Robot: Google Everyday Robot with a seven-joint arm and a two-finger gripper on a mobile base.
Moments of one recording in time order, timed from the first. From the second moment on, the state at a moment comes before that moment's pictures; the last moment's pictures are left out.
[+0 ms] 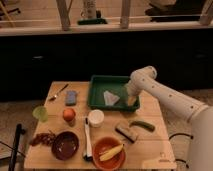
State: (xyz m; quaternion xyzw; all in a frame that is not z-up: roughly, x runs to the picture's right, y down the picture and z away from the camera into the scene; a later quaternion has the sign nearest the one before) arm 0.163 0.053 0.910 -0.21 -0.09 -0.01 0.97
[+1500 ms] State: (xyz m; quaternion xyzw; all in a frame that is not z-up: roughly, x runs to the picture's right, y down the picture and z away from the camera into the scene) arm 0.078 0.059 0.918 -0.26 -0.13 -0.18 0.94
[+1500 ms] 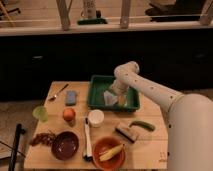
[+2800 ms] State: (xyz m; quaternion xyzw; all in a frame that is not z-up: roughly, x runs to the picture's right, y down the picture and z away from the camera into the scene) arm 0.061 0.088 0.956 -0.35 -0.11 -0.24 0.90
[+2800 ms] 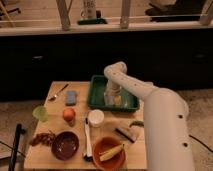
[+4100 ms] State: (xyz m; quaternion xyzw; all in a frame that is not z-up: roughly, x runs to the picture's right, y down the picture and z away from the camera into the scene) arm 0.093 0.069 0.933 -0.35 -0.11 -0.23 0.90
